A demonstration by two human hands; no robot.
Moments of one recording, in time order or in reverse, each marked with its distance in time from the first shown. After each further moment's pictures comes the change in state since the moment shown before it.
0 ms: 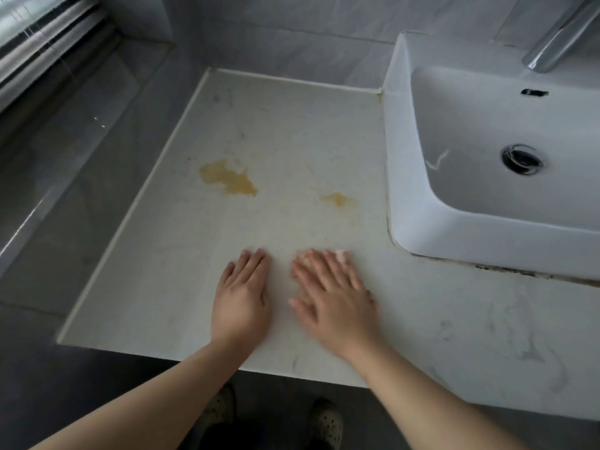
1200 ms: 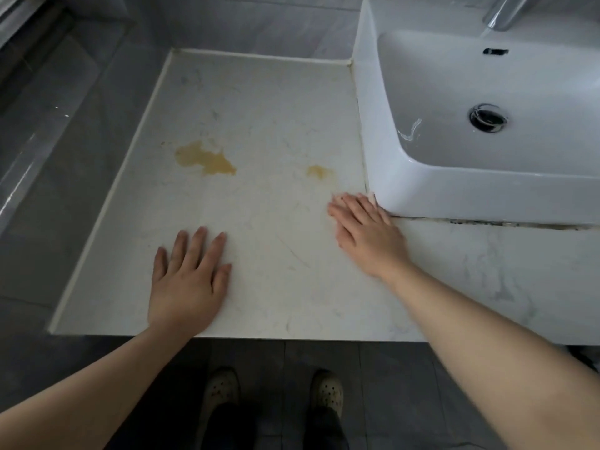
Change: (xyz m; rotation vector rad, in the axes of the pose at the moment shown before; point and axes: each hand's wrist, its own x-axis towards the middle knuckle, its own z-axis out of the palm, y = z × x) left_hand -0.014 -0.046 -0.032 0.312 -0.227 -0.042; right_hand 0.012 0.076 -0.007 -0.006 0.019 0.171
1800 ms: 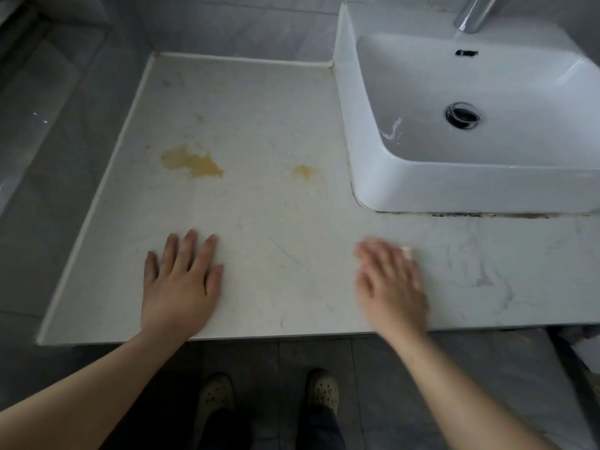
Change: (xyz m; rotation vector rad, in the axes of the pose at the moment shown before) left_hand 0.000 -0.001 0.000 0.019 0.009 0.003; right_hand -0.098 -0.017 -0.005 -0.016 0.026 0.356
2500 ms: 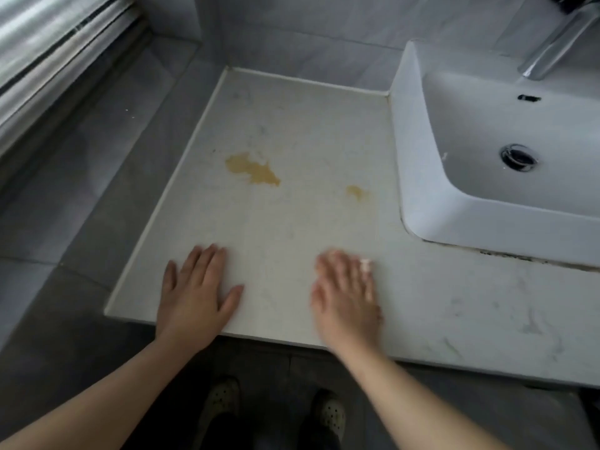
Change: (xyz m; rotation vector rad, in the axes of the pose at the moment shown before) left_hand -0.026 -0.044 0.002 -0.050 0.141 -0.007; right_hand 0.000 -0.120 0.010 0.087 0.030 -0.169
